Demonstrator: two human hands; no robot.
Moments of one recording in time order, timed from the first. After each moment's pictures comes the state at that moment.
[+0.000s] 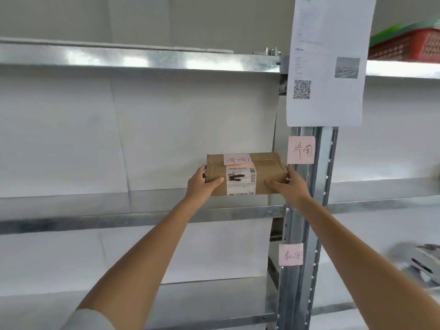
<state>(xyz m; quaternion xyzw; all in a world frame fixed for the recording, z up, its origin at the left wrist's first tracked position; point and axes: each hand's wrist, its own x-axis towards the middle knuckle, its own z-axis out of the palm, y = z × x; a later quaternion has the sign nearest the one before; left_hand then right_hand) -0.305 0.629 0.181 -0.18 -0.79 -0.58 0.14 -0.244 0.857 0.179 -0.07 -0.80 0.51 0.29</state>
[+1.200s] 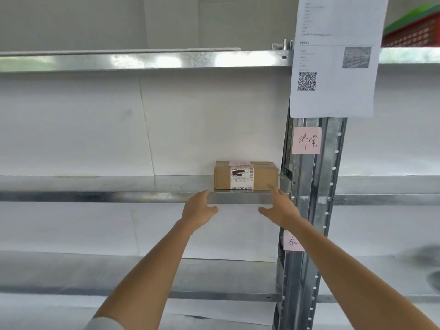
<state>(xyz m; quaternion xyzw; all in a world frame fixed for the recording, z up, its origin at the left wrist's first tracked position) -0.240 0.606 0.116 -0.09 -0.93 -0.35 0.11 -0.211 0.833 0.119 -0.03 -0.95 0.25 0.17</state>
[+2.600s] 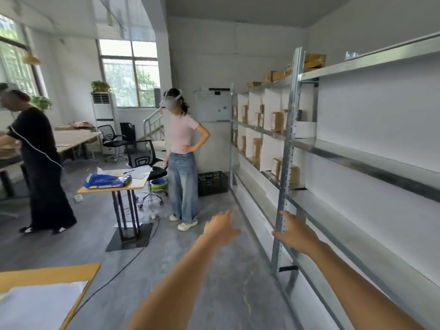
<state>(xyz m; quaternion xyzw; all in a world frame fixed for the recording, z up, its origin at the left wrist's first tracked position) 0.139 -0.112 0.049 0.51 -0.83 -0.19 0.14 -0.051 -0.015 0.059 0.56 -0.79 0.20 -0.13</state>
